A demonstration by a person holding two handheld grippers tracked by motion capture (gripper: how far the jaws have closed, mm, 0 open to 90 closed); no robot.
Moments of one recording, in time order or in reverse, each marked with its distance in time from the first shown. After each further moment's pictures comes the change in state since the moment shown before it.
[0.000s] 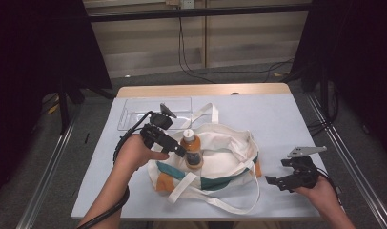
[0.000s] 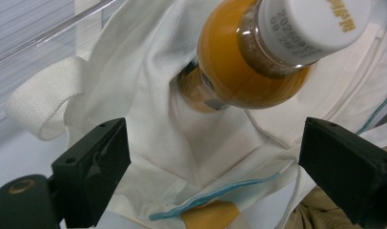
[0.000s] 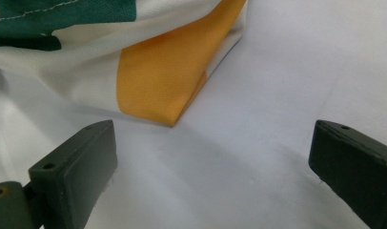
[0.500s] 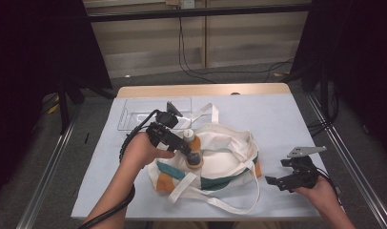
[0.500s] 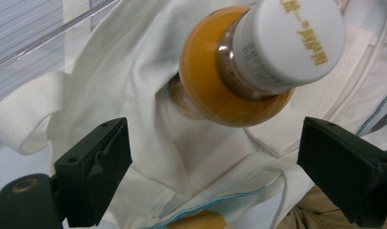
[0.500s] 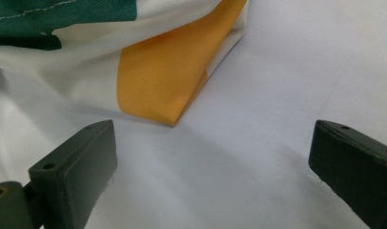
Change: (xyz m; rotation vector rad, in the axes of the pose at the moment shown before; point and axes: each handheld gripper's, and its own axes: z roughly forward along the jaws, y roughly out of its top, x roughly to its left) left arm -0.011 0.012 0.006 0.013 -0.002 0.000; right arm 0.000 0.000 0.001 0.000 0.001 0.000
